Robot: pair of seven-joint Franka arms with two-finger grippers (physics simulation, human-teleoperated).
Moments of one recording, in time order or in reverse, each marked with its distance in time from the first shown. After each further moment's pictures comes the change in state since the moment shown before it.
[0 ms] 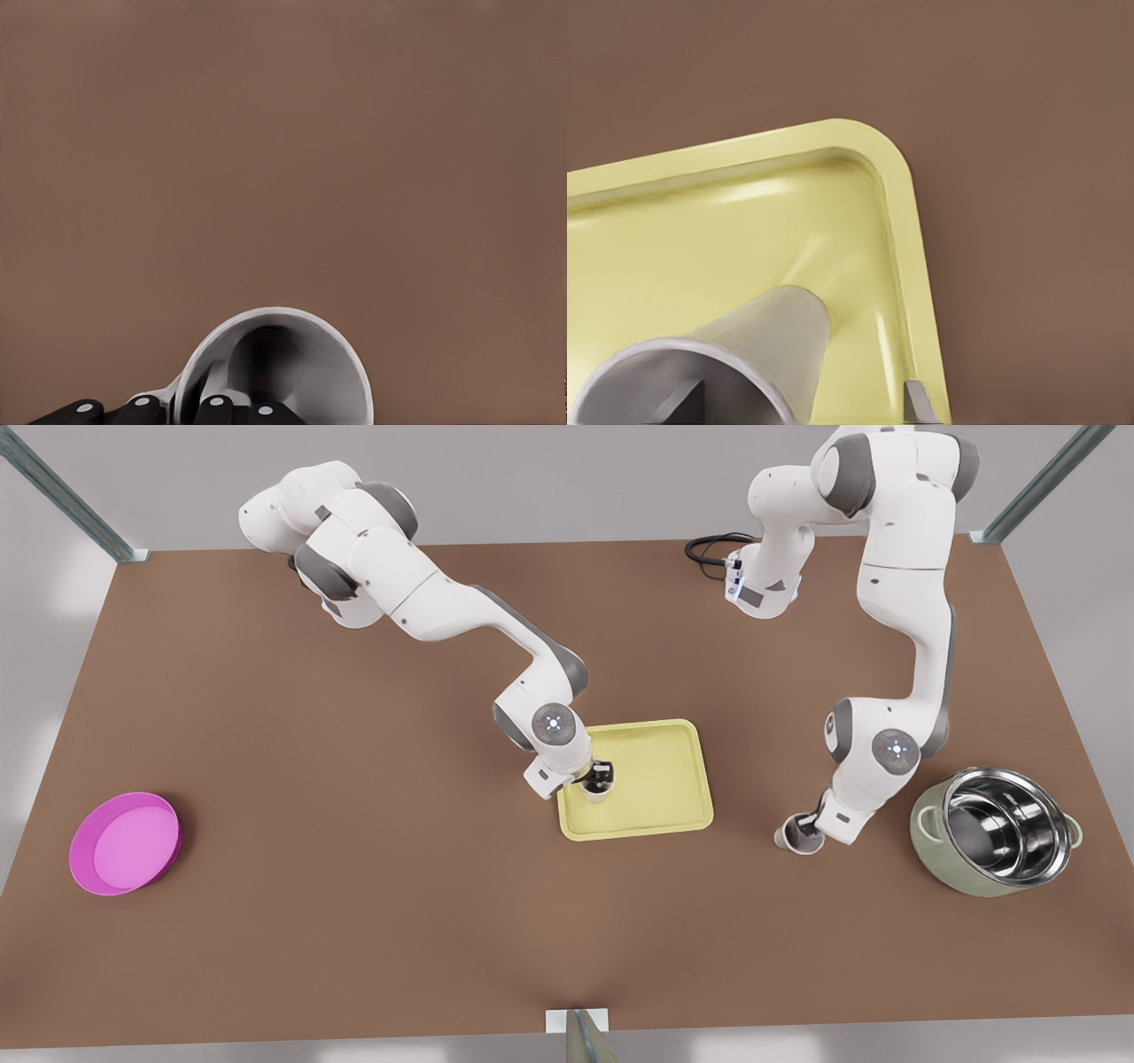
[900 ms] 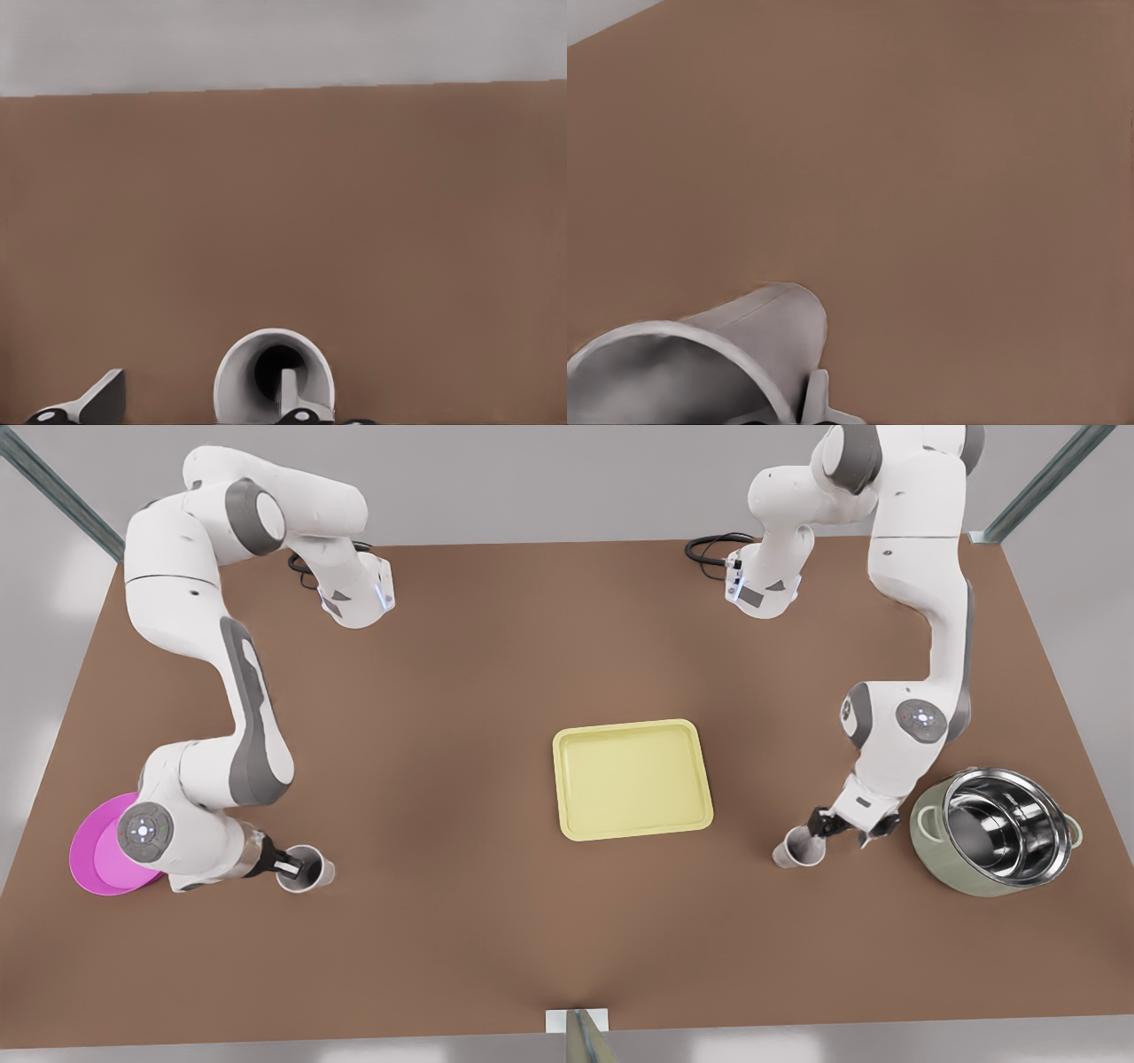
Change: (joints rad) left arm 0.004 -0.158 0.005 0.062 -0.013 -0.011 0.199; right arm -0.781 -0.211 0.042 0.003 -0.088 -0.393 -0.402
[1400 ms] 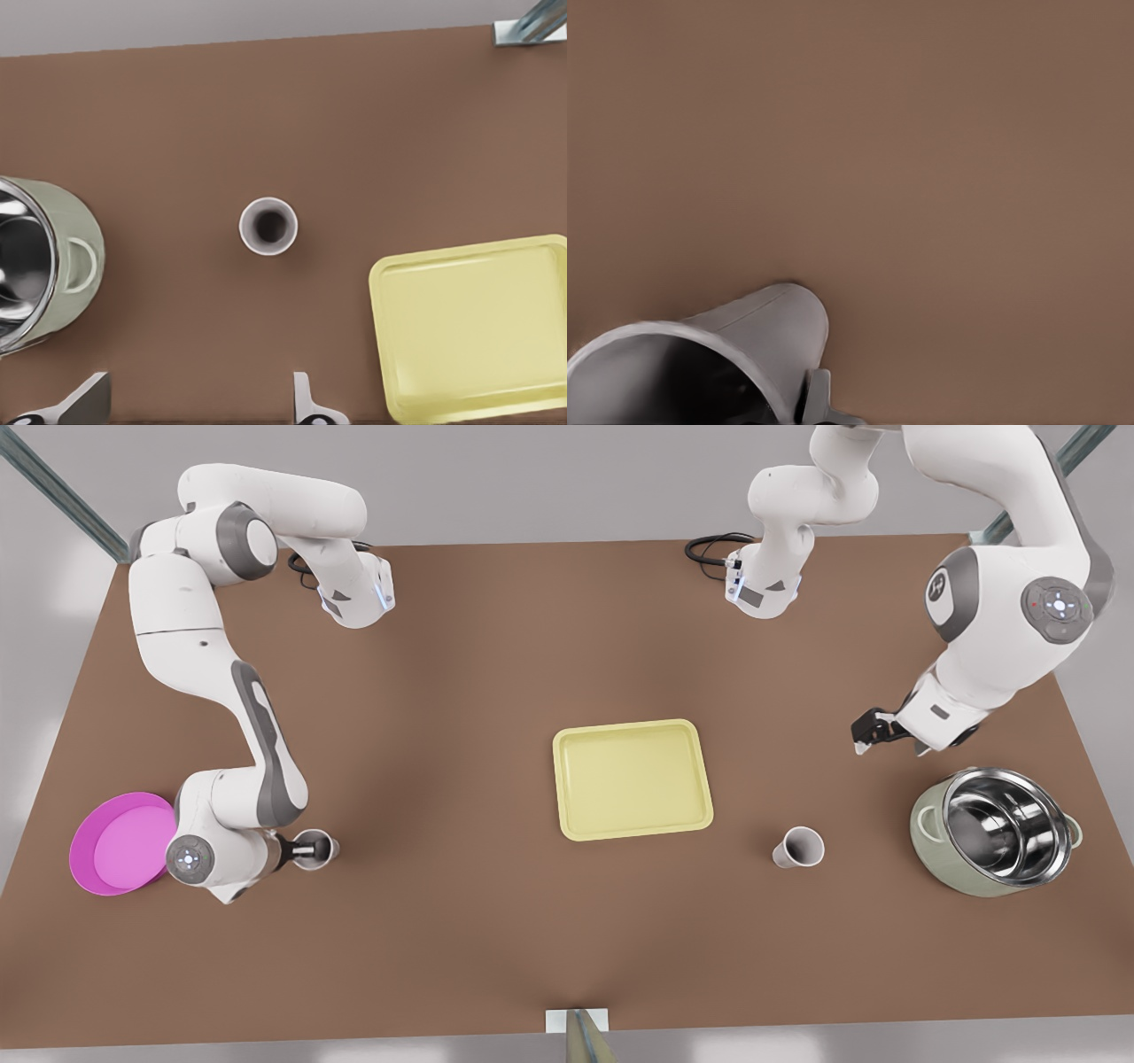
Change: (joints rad) left arm -0.020 -0.205 -0.005 0.269 -0.017 -0.797 0.028; right arm -0.059 0.090 0.001 -0.159 -0.066 0.093 -0.429
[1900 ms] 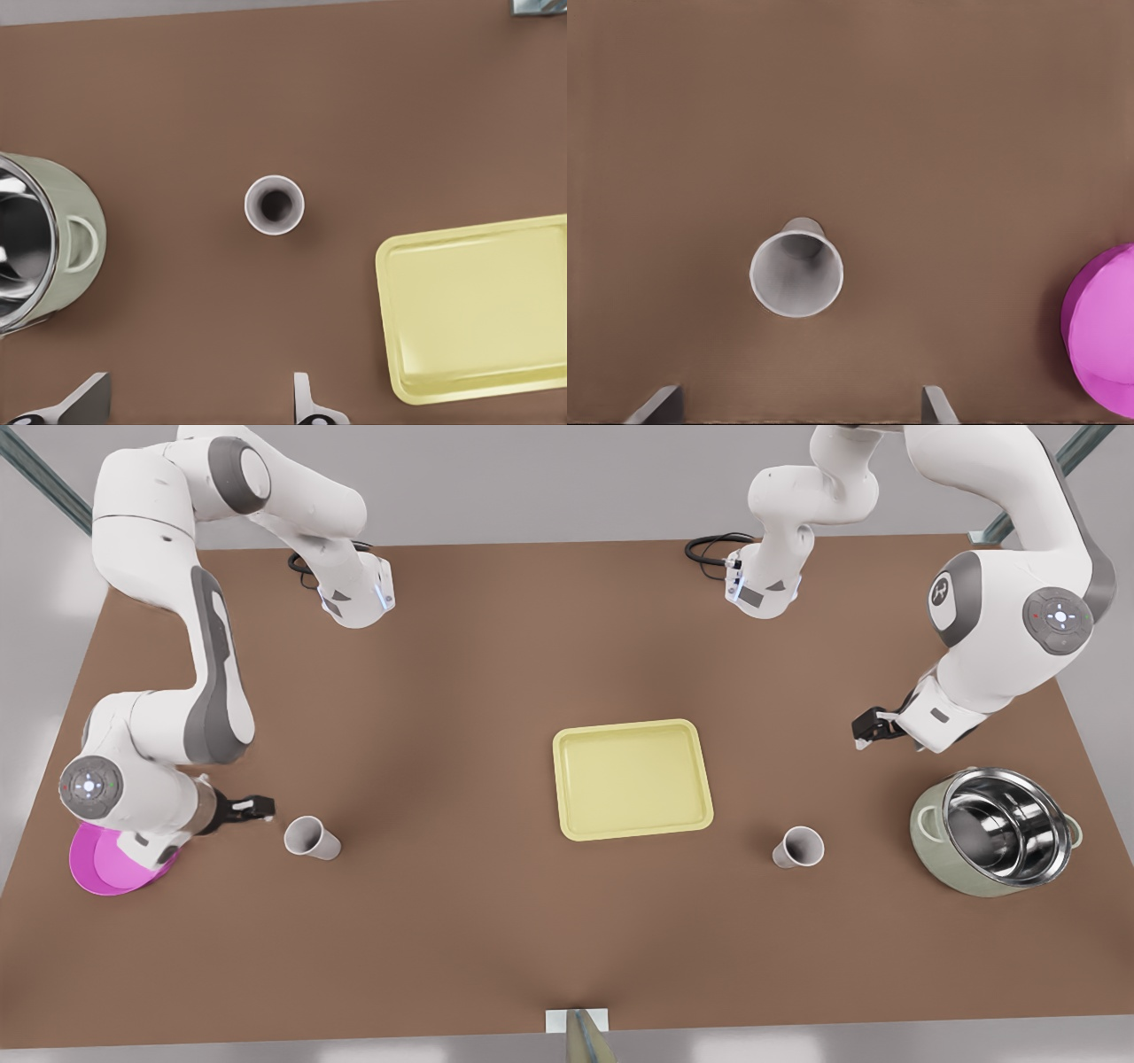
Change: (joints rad) left arm 0.011 0.002 0.004 -0.006 0.000 -0.037 0.008; right arm -0.008 -0.360 0.014 0.013 0.030 -0.245 -0.180
